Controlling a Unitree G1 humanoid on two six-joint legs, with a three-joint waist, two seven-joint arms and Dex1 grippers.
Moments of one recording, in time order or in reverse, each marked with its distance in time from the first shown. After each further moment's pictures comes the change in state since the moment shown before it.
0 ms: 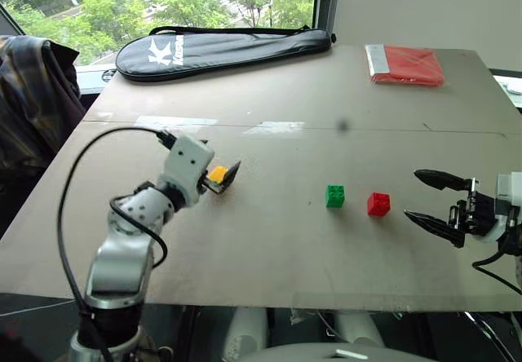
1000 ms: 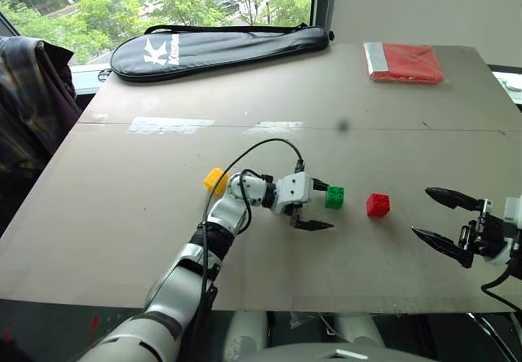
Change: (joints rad) left arm -0.389 -0.319 -0.464 1.111 0.055 -1.035 -0.710; right arm 0.171 0.005 -0.048 -0.050 -0.021 -0.067 -0.055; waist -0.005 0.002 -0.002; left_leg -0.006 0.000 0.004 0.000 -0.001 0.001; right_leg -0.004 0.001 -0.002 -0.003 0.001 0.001
